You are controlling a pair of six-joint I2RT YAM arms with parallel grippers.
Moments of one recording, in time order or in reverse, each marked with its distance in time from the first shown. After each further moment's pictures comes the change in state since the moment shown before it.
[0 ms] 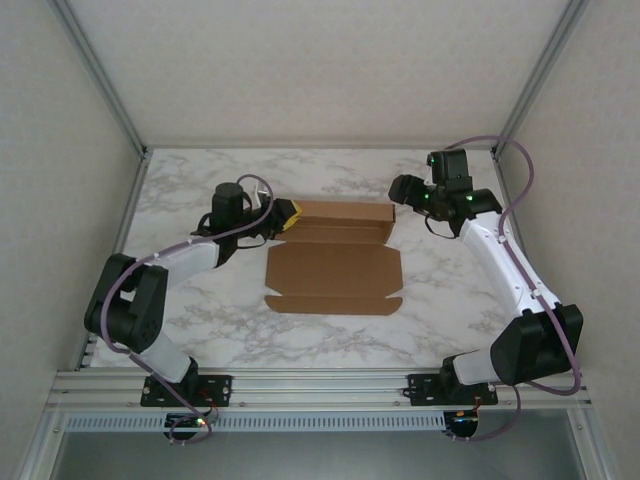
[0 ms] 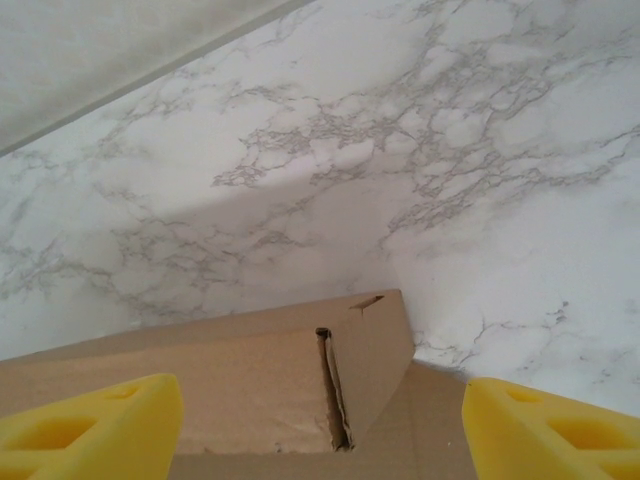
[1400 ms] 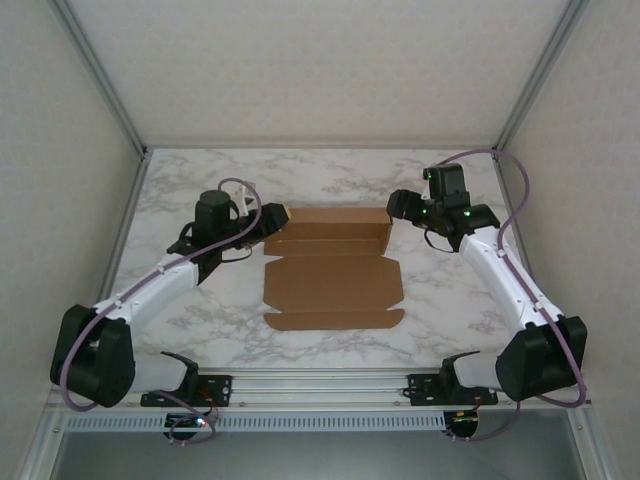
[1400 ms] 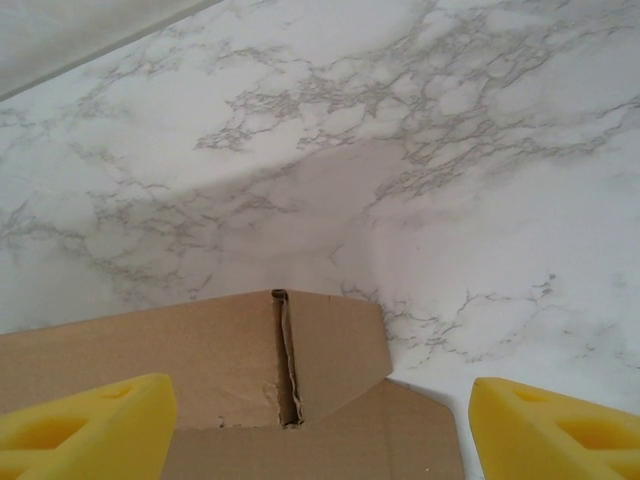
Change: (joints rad) left arm -0.018 -0.303 -0.061 -0.312 -0.219 0.391; right arm 0.027 -0.074 -0.137 0.051 0.003 -0.044
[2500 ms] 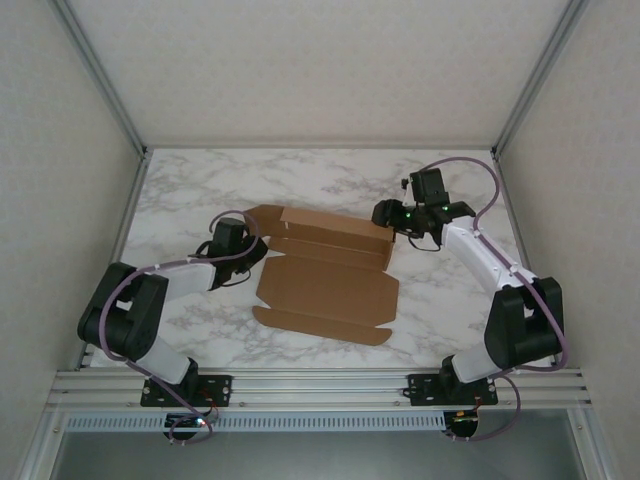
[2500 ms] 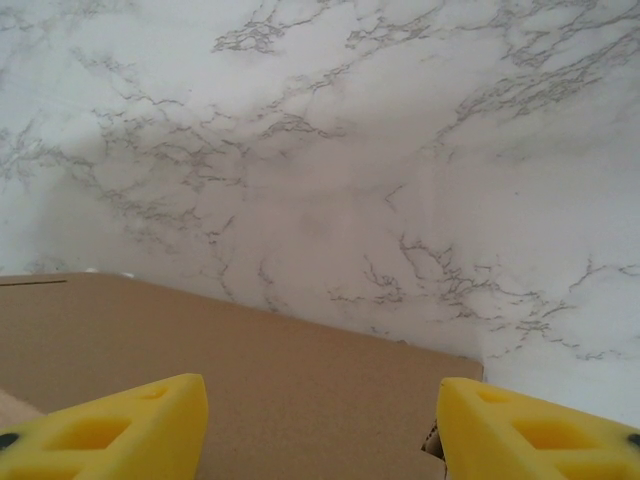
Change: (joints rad) left arm 0.021 0.262 -0.166 0.085 -0.397 -0.151; right arm 0.020 0.163 -0.043 0.101 -0.149 0.013
